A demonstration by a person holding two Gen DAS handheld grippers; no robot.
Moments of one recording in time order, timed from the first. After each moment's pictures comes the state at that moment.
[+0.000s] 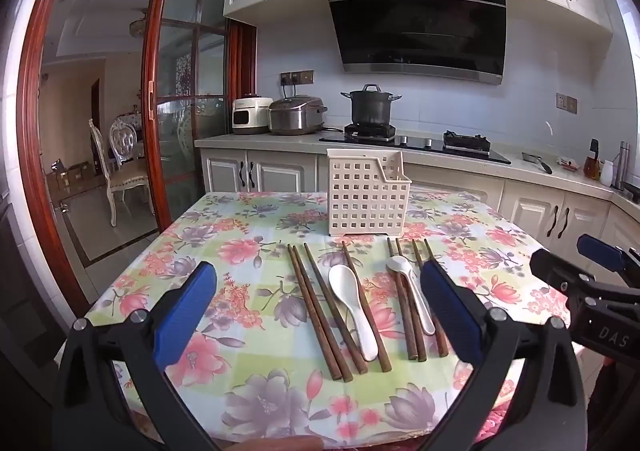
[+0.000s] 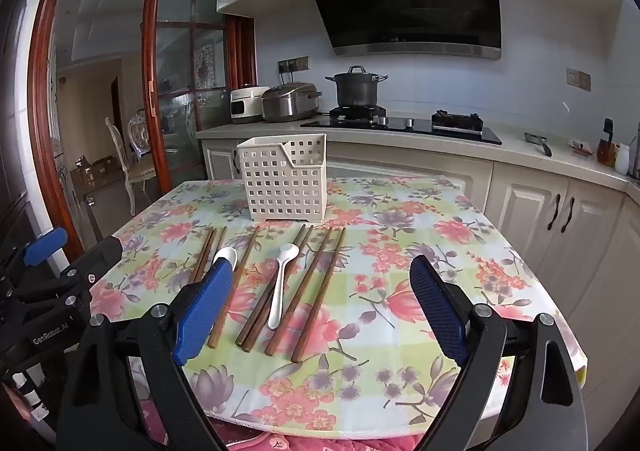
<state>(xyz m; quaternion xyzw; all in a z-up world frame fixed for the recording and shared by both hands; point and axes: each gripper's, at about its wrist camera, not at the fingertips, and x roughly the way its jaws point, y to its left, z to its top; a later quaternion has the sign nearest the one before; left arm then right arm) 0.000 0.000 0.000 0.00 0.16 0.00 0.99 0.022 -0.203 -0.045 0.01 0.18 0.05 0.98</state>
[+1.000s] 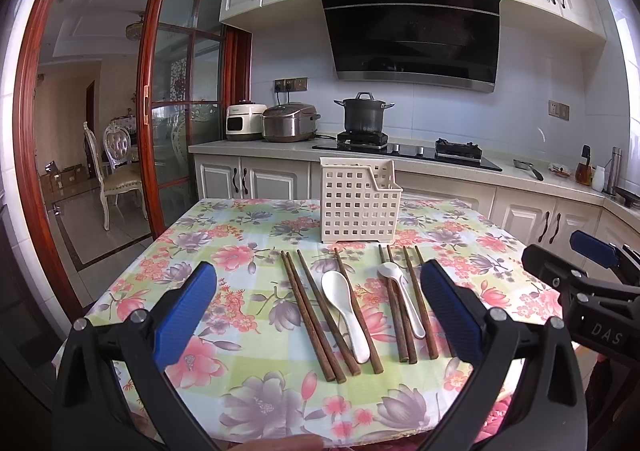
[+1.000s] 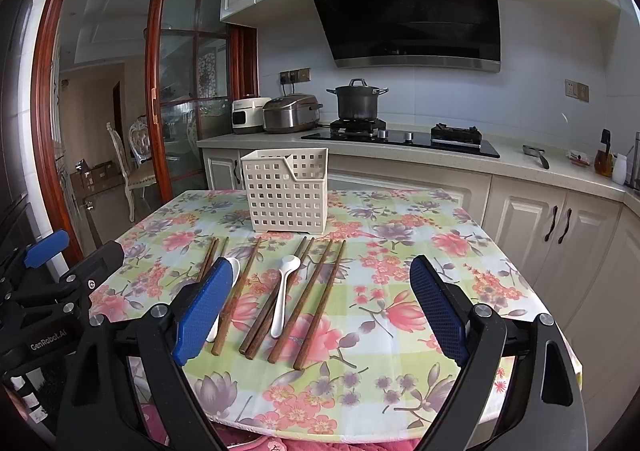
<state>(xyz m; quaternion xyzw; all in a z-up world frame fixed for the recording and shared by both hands) -0.006 0.000 0.005 0.00 0.15 -0.01 0.99 0.011 -0.198 -0.036 0.00 0.16 0.05 0.99</state>
